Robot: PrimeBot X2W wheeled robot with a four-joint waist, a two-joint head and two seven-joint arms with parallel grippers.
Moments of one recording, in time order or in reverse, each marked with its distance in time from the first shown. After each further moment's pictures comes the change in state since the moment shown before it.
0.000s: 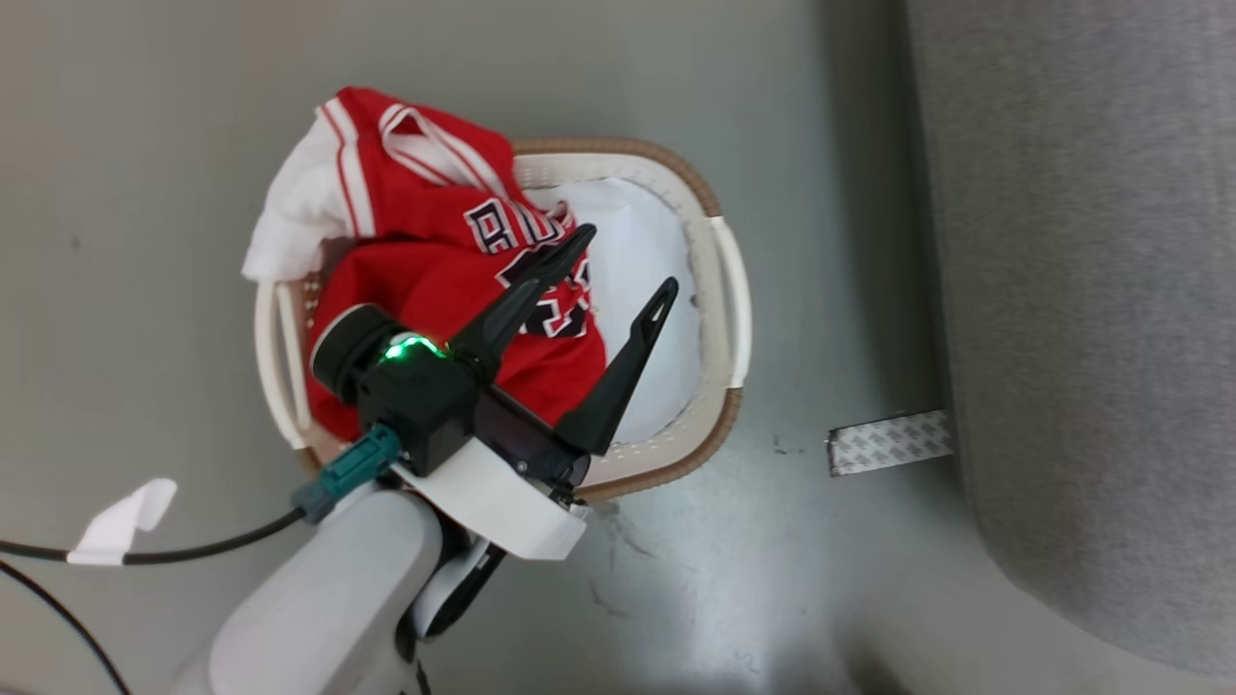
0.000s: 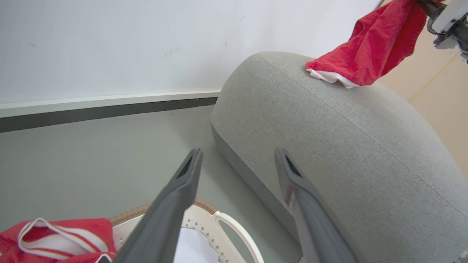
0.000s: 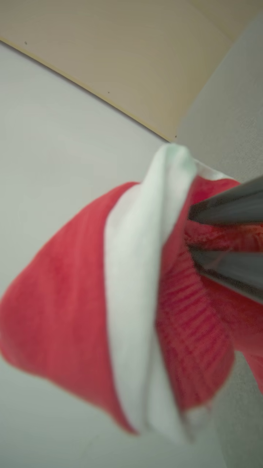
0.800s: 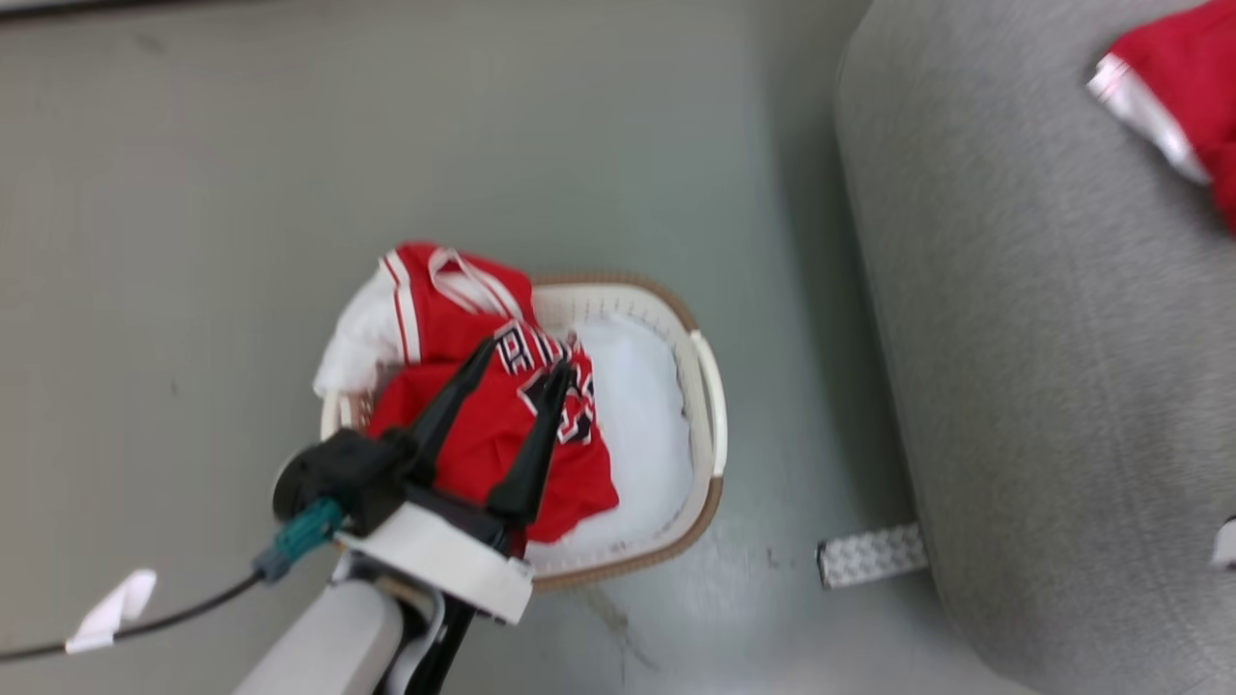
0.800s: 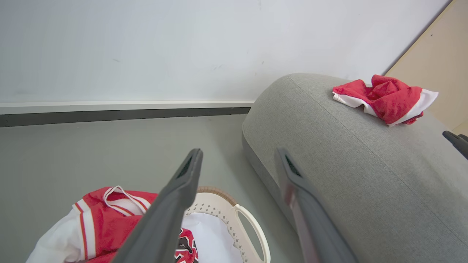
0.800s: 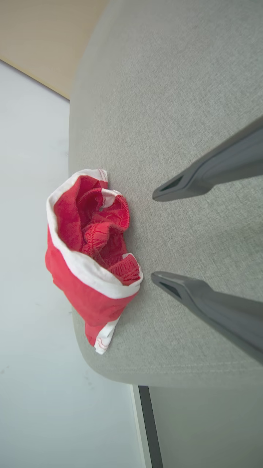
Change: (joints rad) left arm 0.211 -0.044 0.129 0.112 -0.072 0.034 -0.033; right arm 0.579 0.419 0.033 -0.048 -0.058 0.000 -0.140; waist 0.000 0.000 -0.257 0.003
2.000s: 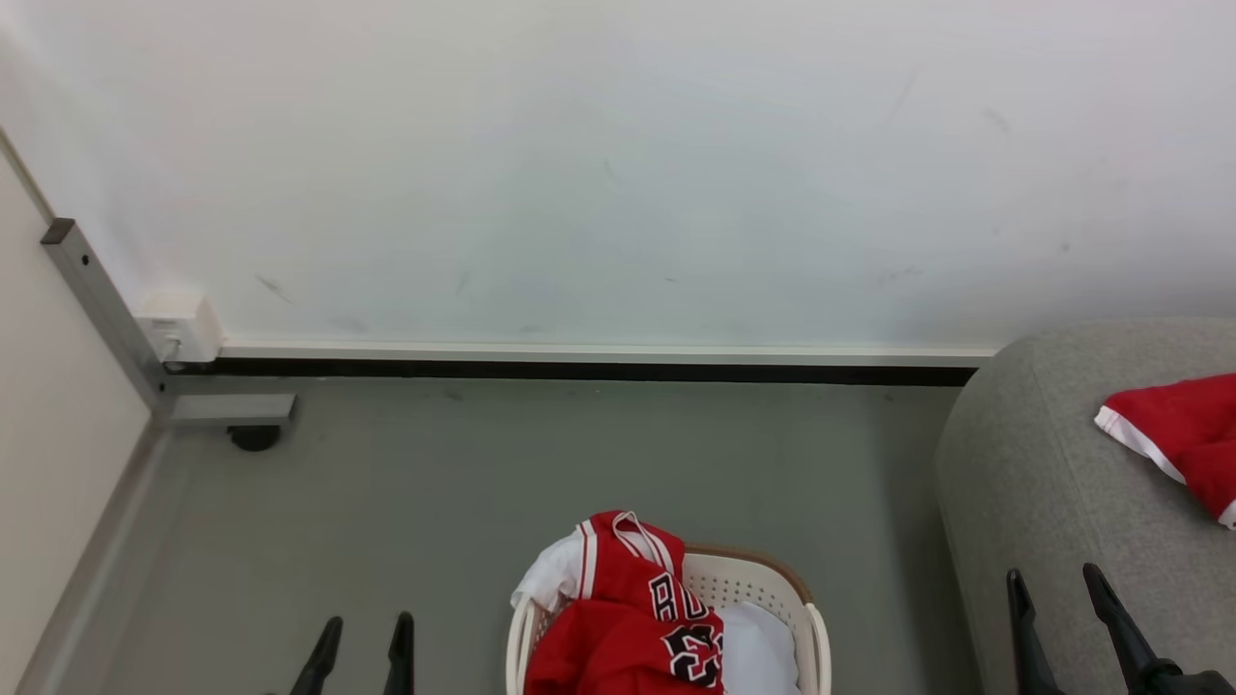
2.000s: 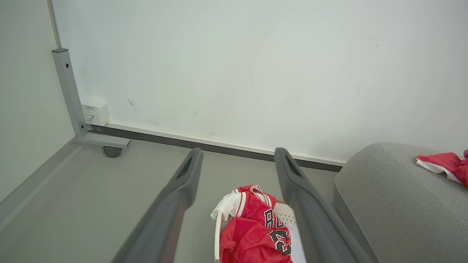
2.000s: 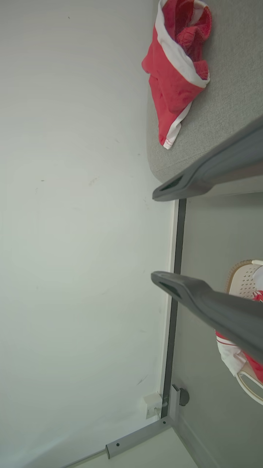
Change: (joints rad) left arm 0.537 -0.243 0.512 0.069 0.254 -0.143 0.000; right arm 0.449 0.019 0.448 -0.198 0.038 0.000 -0.002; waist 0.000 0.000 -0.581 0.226
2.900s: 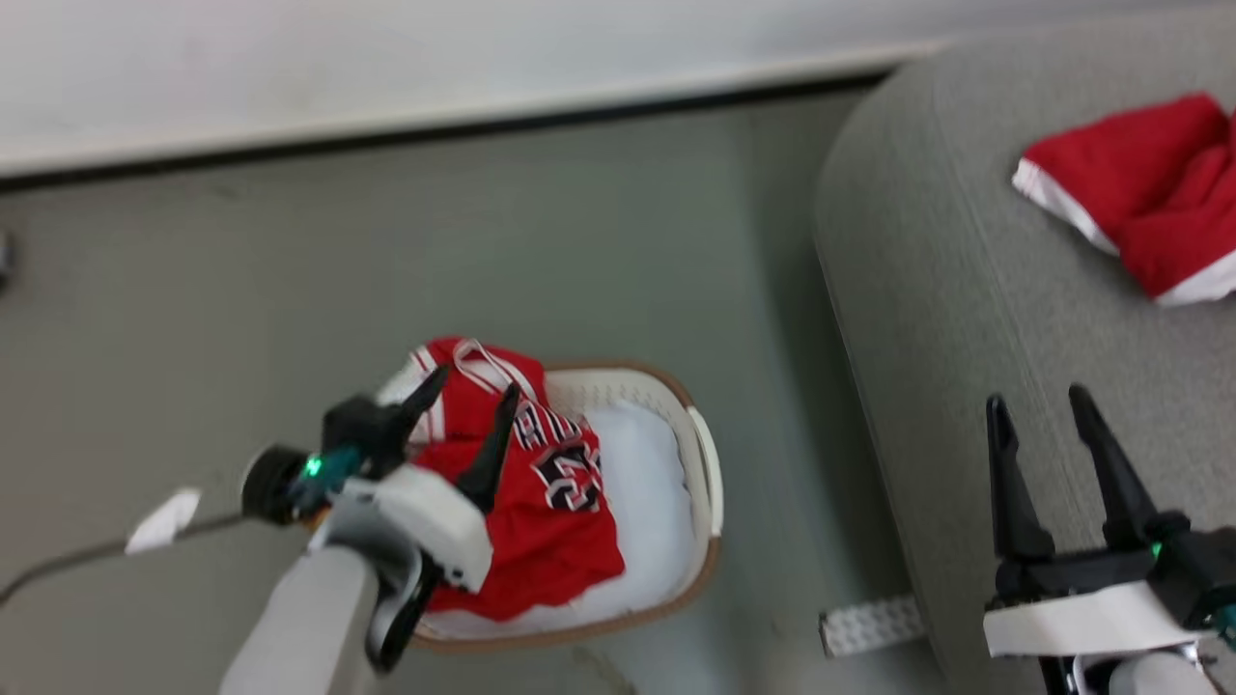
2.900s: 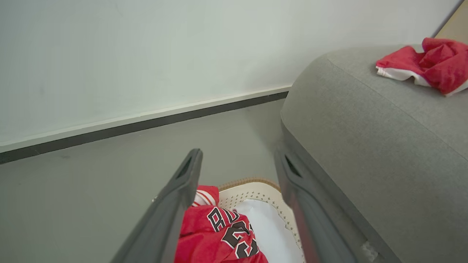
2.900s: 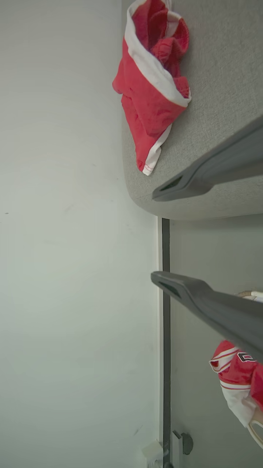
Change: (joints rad) left arm -0.549 0.093 -0.243 0.243 0.043 -0.020 0.153; right arm -0.209 -0.001 0.073 -0.090 0.059 0.000 0.000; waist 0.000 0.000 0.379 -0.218
